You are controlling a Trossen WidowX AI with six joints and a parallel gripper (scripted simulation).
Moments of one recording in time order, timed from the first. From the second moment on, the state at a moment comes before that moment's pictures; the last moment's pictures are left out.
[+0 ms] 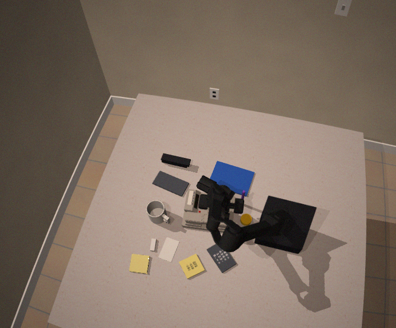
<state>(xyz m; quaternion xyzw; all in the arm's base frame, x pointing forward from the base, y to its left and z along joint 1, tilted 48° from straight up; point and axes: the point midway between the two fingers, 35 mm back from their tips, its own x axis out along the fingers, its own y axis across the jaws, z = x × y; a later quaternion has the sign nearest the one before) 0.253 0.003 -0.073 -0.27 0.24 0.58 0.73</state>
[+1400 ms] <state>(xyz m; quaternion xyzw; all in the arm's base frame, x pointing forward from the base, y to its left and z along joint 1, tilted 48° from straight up) 0.251 -0.022 -0.077 -0.28 0.24 0.58 0.73</state>
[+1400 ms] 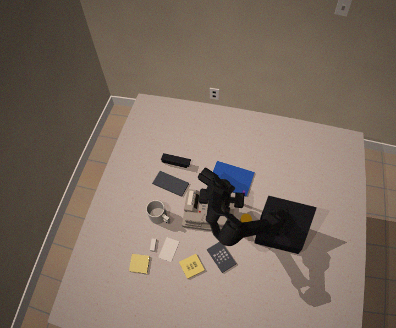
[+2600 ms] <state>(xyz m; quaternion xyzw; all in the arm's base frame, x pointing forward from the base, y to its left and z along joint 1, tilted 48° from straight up) 0.252 -0.012 -0.086 -0.27 0.24 0.58 0.73</state>
